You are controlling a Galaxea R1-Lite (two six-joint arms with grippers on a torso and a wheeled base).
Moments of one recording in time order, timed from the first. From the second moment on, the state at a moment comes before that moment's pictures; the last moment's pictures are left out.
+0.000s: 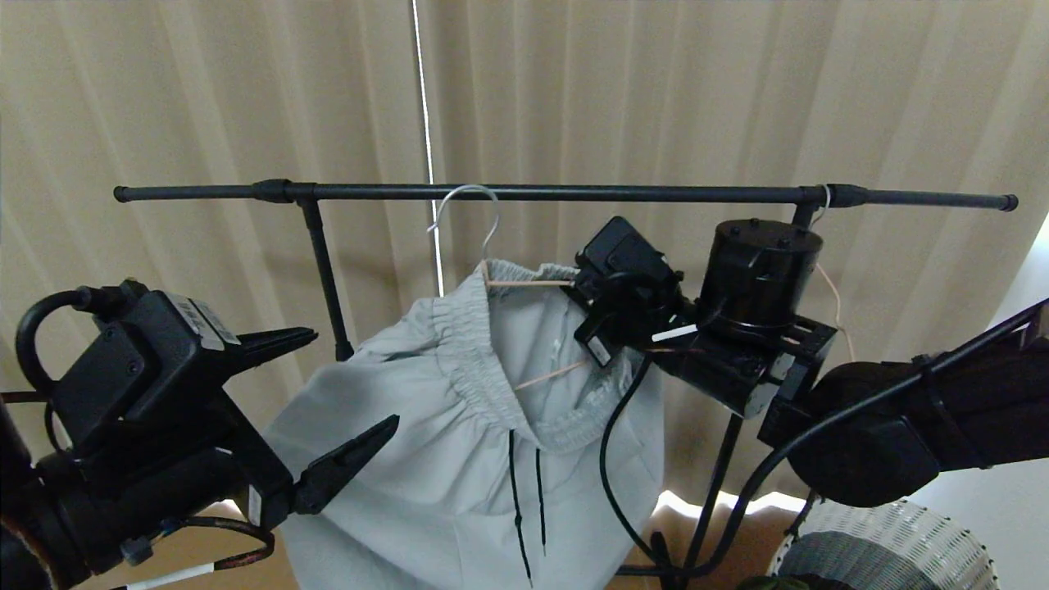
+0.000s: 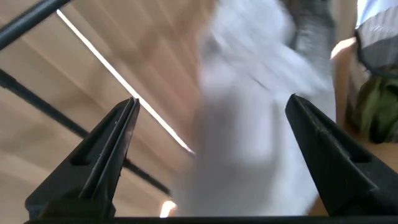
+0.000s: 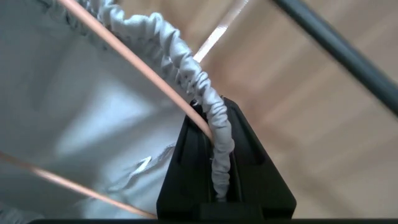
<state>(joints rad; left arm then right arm) -0.53 1.22 -0.44 -0.61 -0.03 0.42 0.66 1.93 -1.03 -0.86 -0.08 -0.50</state>
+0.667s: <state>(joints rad) -0.36 1.20 -0.35 -0.61 -0.03 0.34 0.55 1.77 -1.04 -0.82 -0.08 -0.50</state>
